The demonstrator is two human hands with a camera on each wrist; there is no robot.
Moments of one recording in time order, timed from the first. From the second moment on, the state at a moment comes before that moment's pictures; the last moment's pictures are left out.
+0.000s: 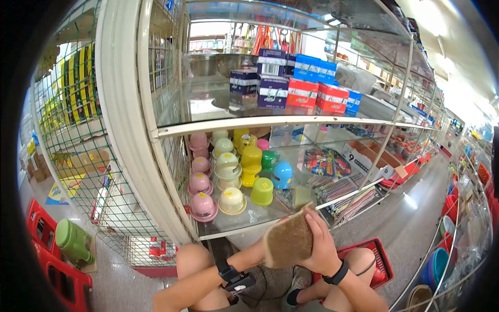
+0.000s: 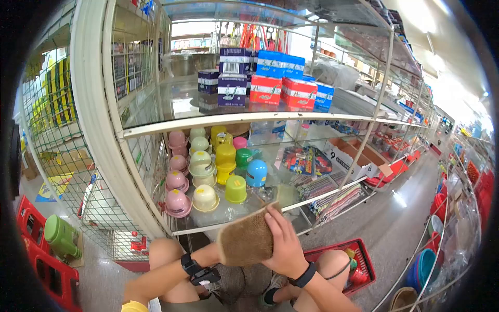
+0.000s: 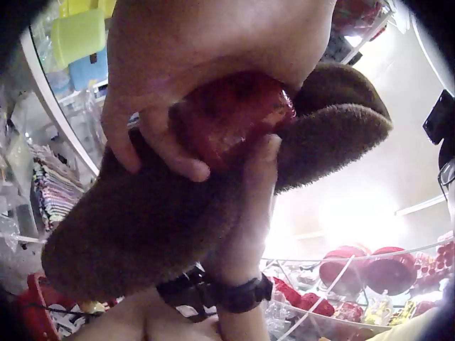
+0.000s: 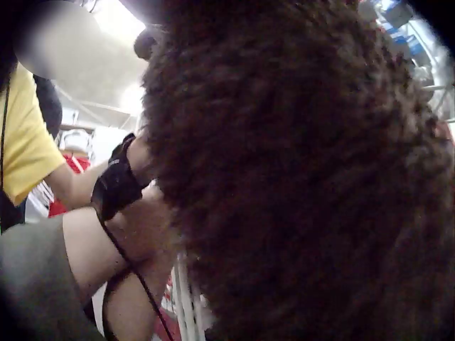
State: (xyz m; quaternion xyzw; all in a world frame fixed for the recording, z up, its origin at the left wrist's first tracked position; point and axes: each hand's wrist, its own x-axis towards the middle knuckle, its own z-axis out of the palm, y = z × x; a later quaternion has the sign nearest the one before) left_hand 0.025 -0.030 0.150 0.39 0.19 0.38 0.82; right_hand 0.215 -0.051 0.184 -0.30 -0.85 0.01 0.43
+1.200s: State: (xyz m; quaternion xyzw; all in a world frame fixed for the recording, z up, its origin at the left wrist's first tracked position) left_hand 0.030 -0.057 0.155 0.59 0.22 0.50 0.60; right_hand 0.249 -0.061 0.154 -0.29 -0.57 0.60 0.49
